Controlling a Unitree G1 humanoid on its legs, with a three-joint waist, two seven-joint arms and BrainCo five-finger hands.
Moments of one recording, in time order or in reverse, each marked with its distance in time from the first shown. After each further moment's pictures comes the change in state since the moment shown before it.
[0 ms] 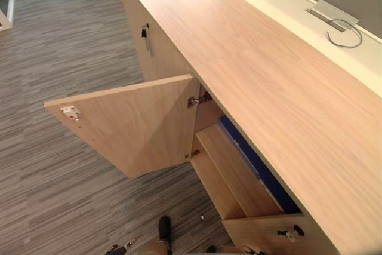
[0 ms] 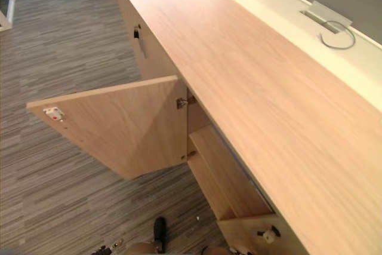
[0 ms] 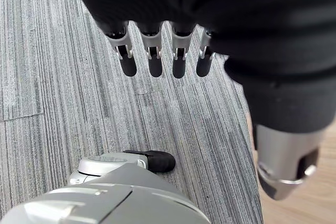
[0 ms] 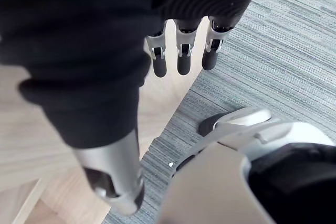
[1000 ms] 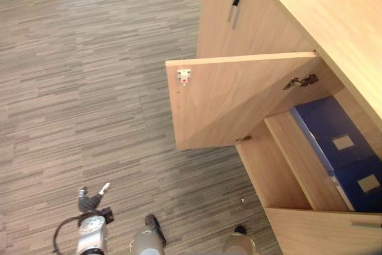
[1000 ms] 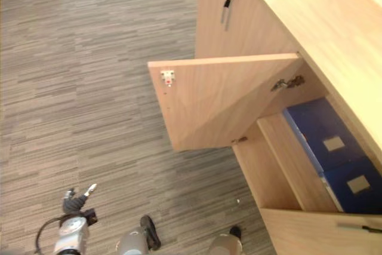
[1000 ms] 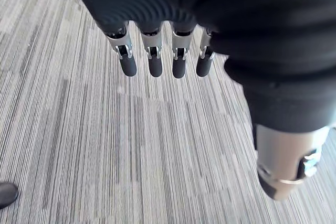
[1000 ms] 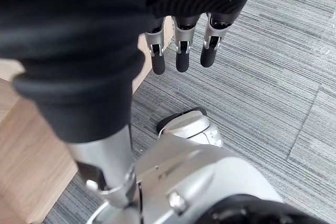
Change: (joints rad) left arm -0.115 0.019 0.131 -0.420 0.036 -0.024 0.156; right arm 0.091 0.033 -0.076 -0.114 0.077 -0.023 -0.073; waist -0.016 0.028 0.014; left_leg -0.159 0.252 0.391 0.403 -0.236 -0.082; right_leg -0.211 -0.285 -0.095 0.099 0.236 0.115
